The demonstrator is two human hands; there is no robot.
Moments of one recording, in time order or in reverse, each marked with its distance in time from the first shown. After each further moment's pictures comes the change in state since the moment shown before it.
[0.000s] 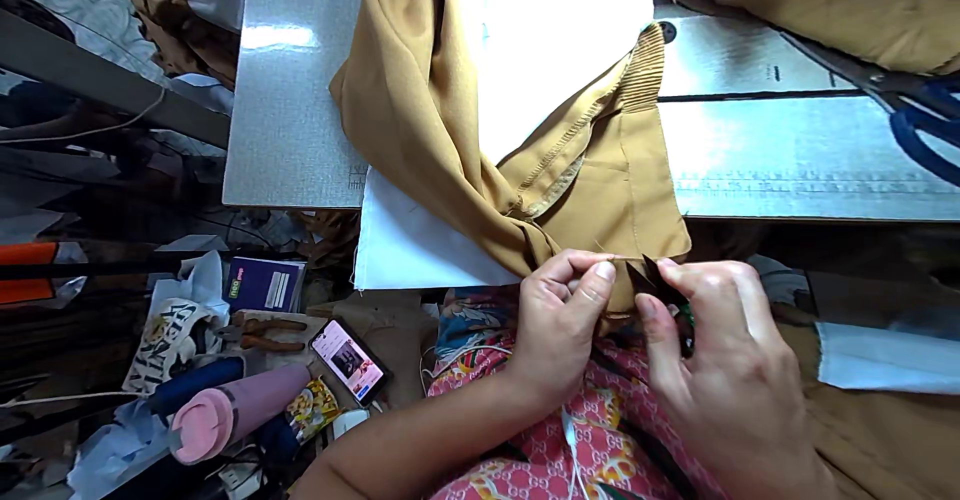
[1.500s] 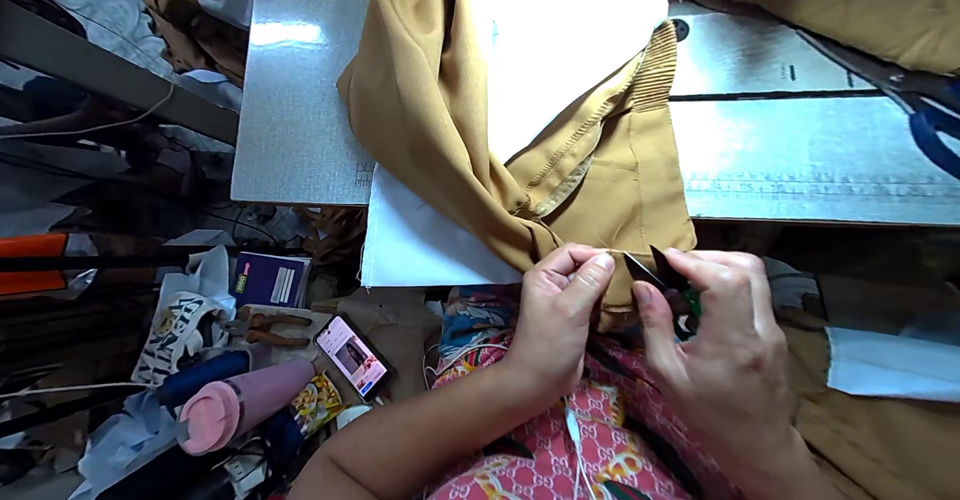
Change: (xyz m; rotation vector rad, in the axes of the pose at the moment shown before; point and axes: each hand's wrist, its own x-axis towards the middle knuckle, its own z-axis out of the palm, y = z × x) left_hand 0.005 0.009 0.000 0.010 0.042 -0.123; right_hand 0.002 0.015 0.017 0.133 0.084 -0.033
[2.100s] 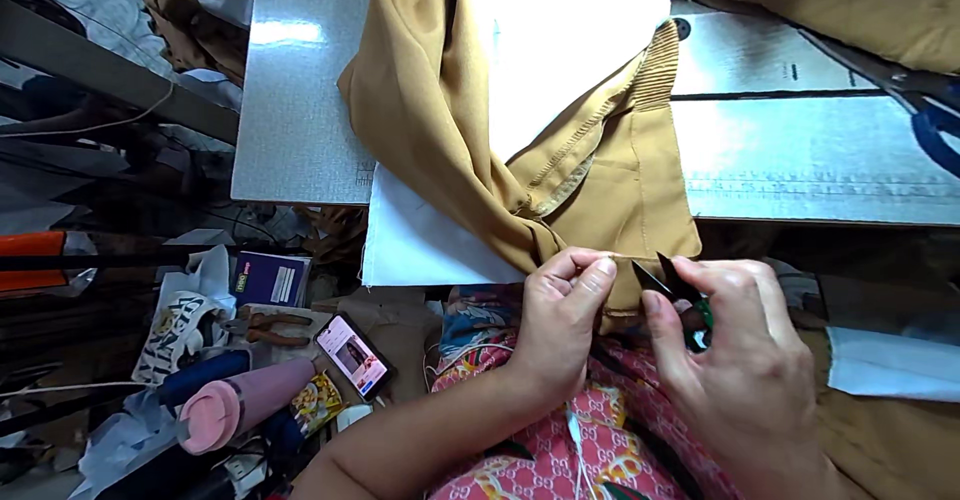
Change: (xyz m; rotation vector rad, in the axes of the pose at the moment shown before) left_hand -0.002 -0.004 0.000 -0.006 0.007 0.022; right_hand -0.002 -0.008 -0.011 -0.121 -0.055 0.039
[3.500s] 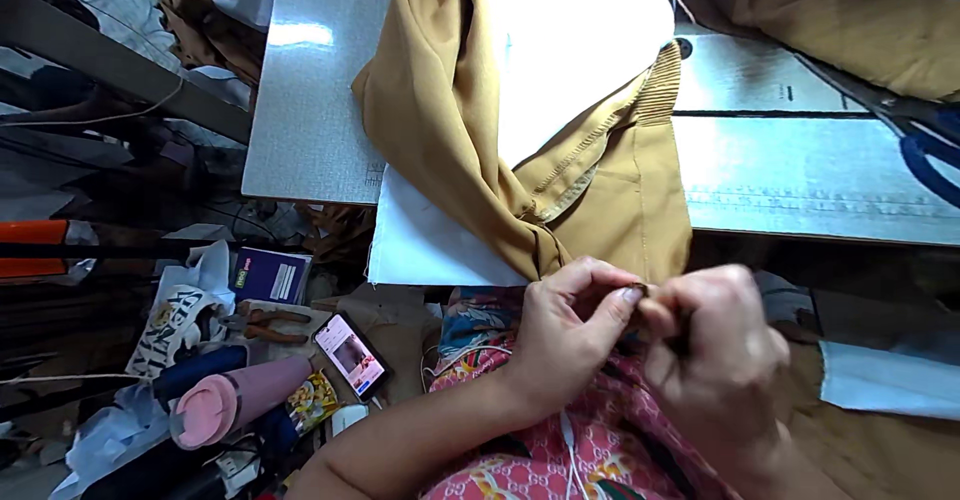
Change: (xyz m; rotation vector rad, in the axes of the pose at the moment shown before) left_hand 0.000 0.000 -0.010 0.327 -0.185 0.426; right_hand 0.012 0.006 0.011 0.028 0.093 -0.210
